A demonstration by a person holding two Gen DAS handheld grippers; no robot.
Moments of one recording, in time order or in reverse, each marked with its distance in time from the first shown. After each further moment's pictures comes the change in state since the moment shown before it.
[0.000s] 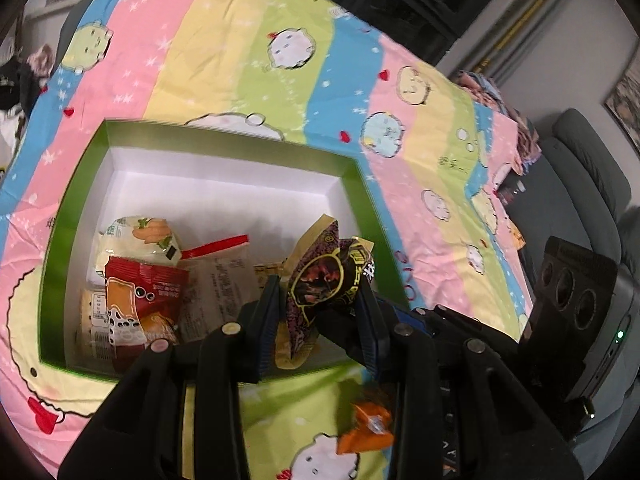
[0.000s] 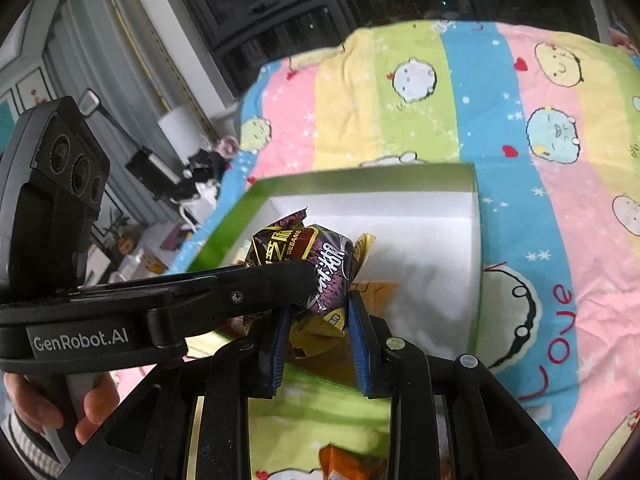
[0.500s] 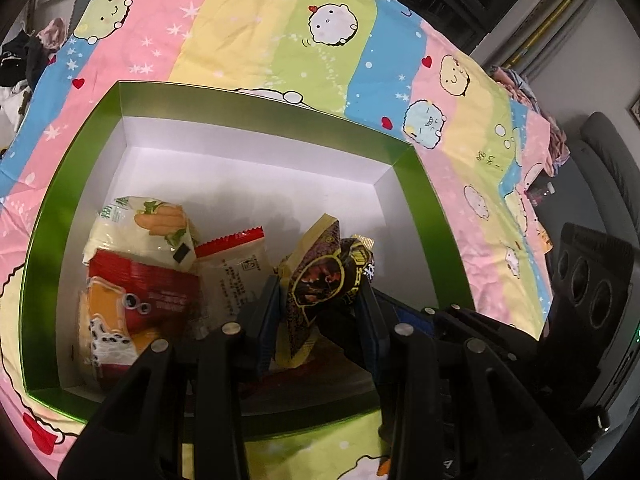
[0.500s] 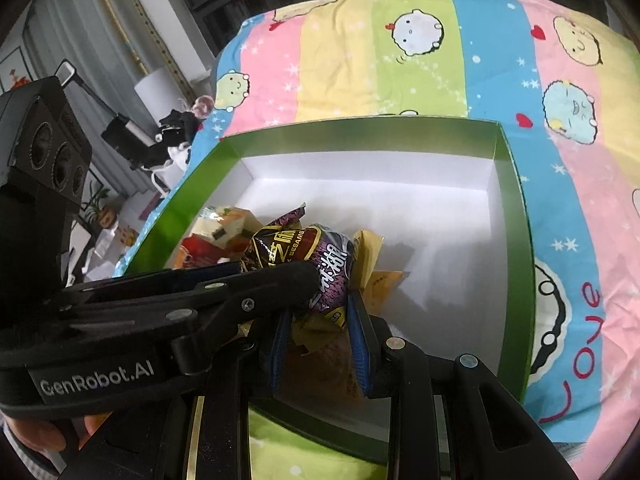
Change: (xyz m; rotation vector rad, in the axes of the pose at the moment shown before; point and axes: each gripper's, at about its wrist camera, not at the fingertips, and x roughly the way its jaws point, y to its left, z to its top) left arm 0.030 0.026 0.001 -0.031 0.027 0.068; right arm 0.050 -0.005 0.002 -0.009 0.121 -0.052
